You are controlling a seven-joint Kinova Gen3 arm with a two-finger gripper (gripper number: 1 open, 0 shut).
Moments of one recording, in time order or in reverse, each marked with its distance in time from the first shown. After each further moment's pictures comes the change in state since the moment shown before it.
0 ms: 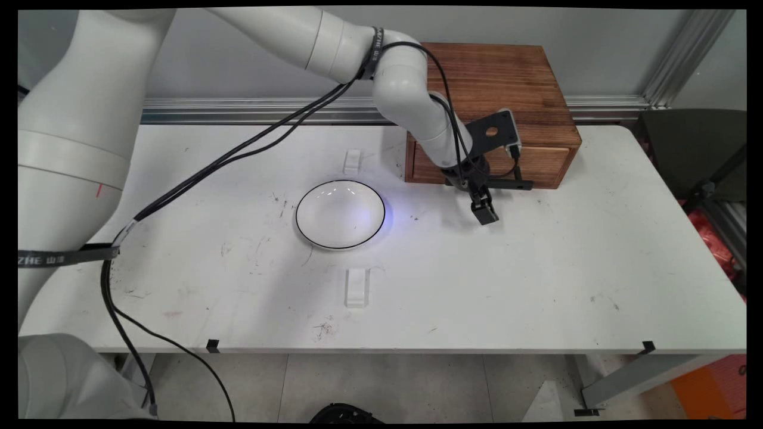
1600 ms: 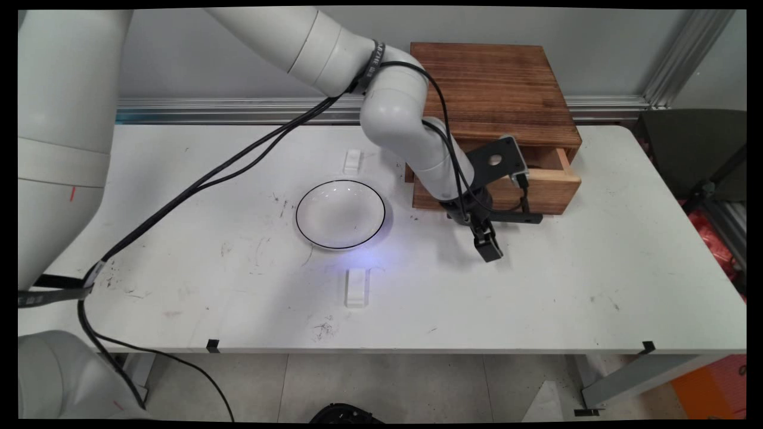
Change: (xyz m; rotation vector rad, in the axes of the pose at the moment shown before) arm 0.002 0.076 -0.028 -0.059 -0.018 -0.085
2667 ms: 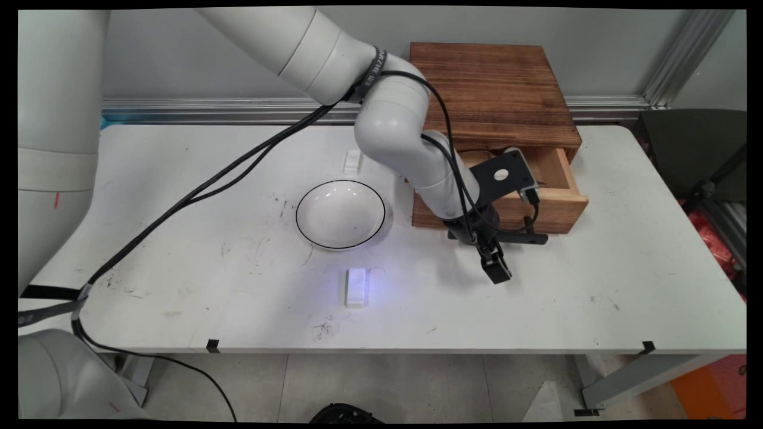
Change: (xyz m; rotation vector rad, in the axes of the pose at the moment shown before) arm 0.002 0.041 -0.015 -0.036 0.008 -0.042
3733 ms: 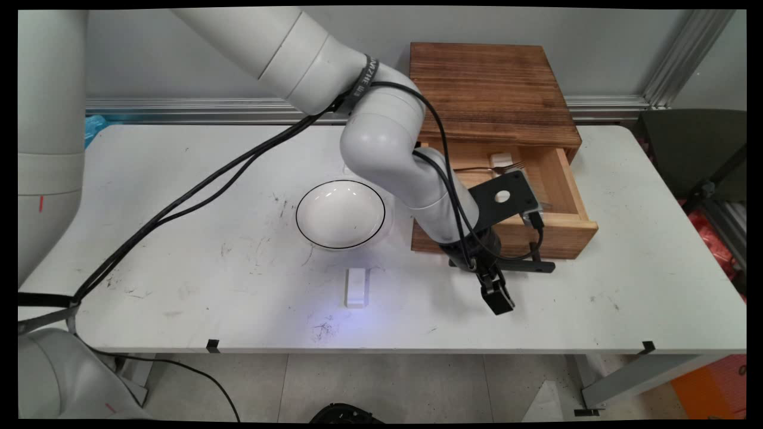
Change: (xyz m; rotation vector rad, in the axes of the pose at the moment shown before) arm -0.007 0.043 -0.017 -0.065 -0.008 -0.016
